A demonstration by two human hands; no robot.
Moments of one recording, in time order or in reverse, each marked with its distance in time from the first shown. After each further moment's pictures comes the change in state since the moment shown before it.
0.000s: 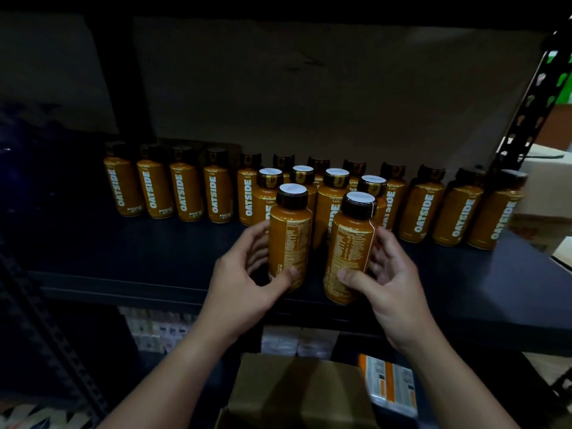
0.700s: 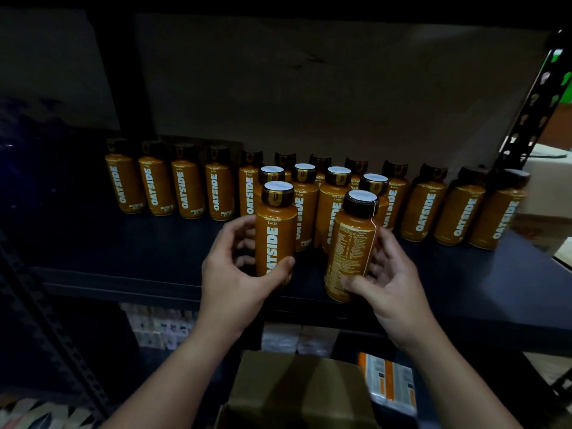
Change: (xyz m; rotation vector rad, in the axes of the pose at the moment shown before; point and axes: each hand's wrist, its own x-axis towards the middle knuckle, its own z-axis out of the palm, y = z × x) left_hand -0.002 -0.001 0.002 0.014 0.239 0.049; right_hand -0.001 0.002 -0.003 -0.088 -0.047 0.003
